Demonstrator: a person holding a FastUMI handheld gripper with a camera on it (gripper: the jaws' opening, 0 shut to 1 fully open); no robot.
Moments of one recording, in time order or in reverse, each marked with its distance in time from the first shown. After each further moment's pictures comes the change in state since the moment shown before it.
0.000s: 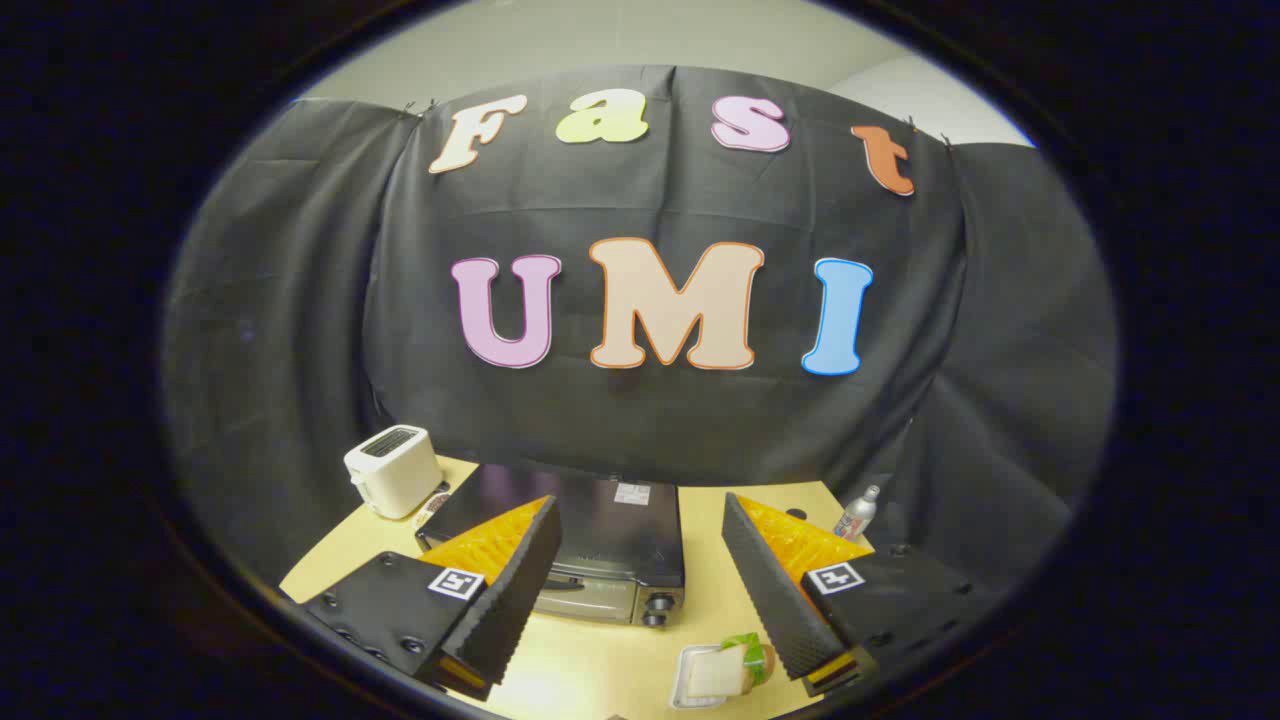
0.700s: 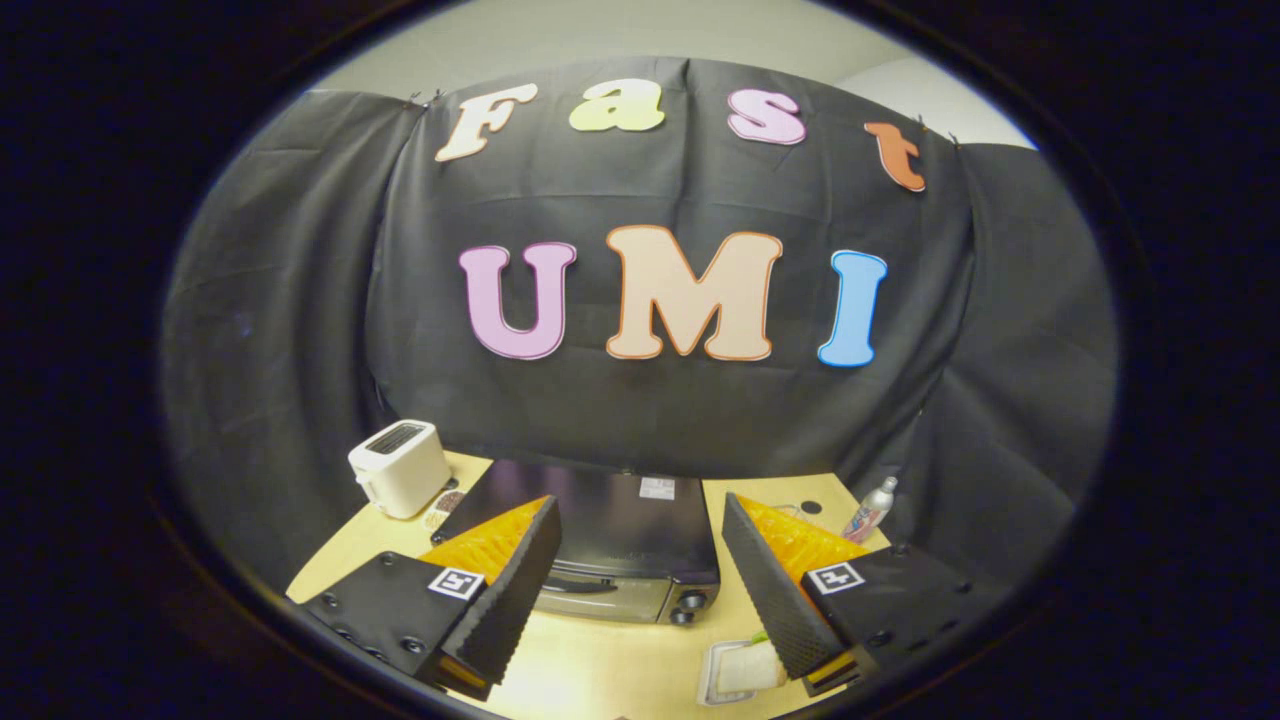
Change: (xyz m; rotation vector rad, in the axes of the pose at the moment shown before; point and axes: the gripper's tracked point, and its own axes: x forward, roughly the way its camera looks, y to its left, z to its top) arm 0.008 0.038 -0.021 -0.017 0.036 0.005
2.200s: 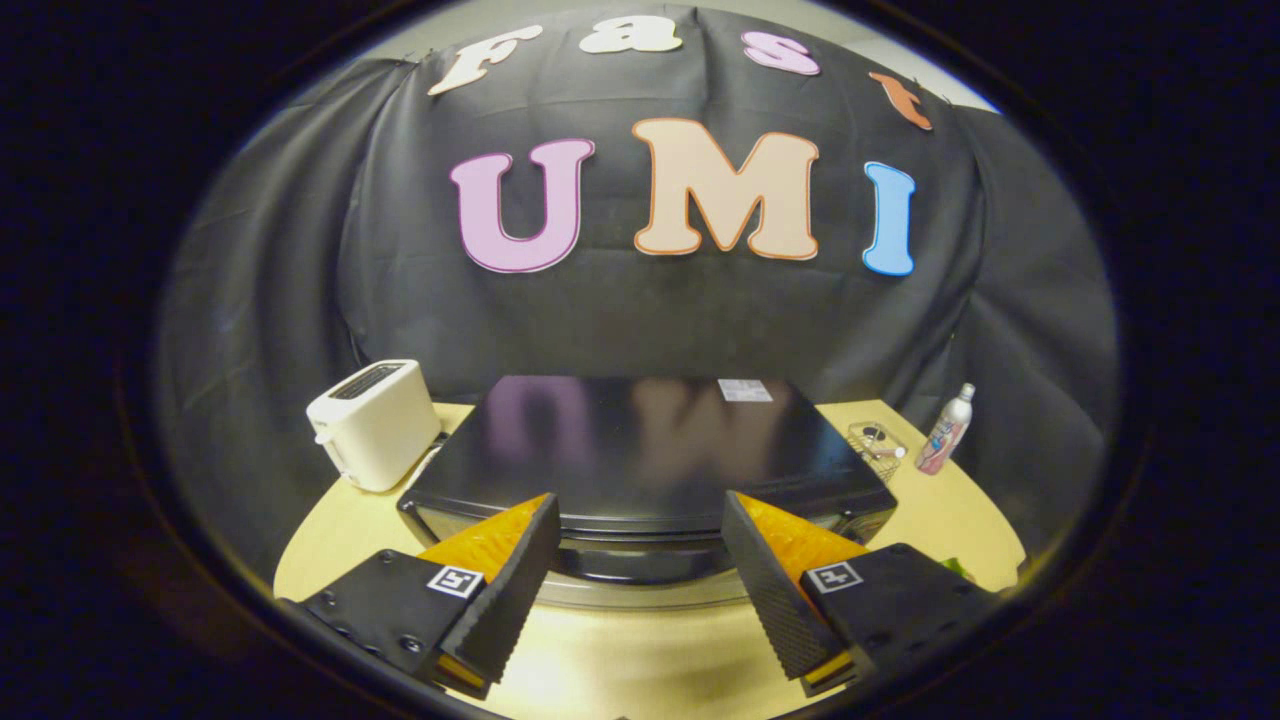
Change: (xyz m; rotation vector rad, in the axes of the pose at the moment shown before) arm 0.123 0.099 -0.152 0.072 0.120 -0.045
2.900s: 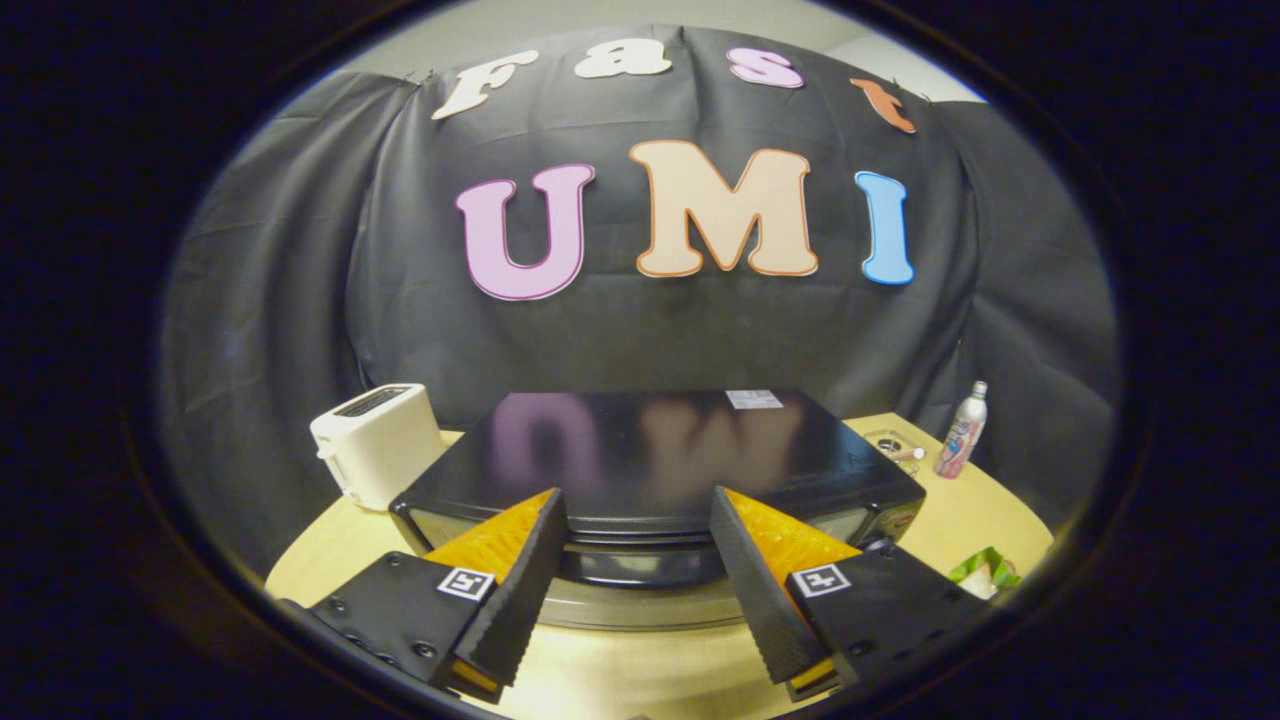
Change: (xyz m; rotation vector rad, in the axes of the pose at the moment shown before) arm 0.000 -0.008 -0.005 0.029 -0.140 0.000
